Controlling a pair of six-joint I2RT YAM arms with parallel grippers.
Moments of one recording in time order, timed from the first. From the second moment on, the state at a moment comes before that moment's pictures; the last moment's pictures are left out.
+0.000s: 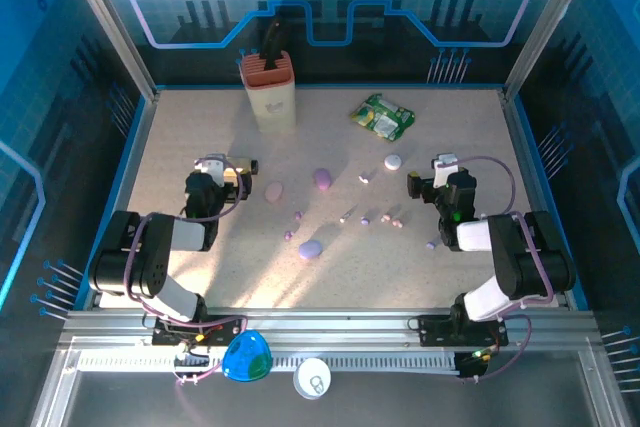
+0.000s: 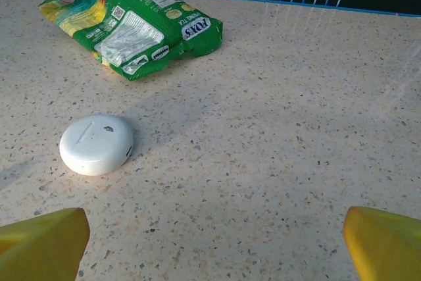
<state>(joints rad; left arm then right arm) -0.02 1.55 0.37 0.80 -0.03 -0.07 0.06 1.54 0.37 0.78 0.04 -0.06</state>
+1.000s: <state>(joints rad) -0.02 1.54 0.37 0.80 -0.03 -0.07 0.06 1.53 0.37 0.78 0.04 -0.06</state>
